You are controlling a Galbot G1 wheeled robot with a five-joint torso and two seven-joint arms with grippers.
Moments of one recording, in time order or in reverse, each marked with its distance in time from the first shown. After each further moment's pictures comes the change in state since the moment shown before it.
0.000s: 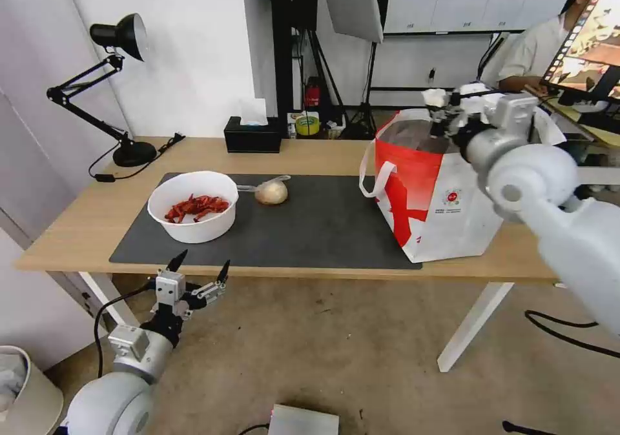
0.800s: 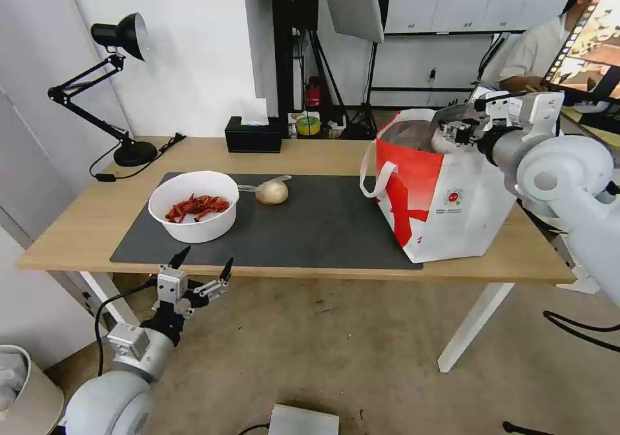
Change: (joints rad) left arm 0.004 0.007 -0.004 -0.030 -0.001 0.003 0.000; right arm -0.001 -0.057 0.042 0.022 0.046 -0.070 0.008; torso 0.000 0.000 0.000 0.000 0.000
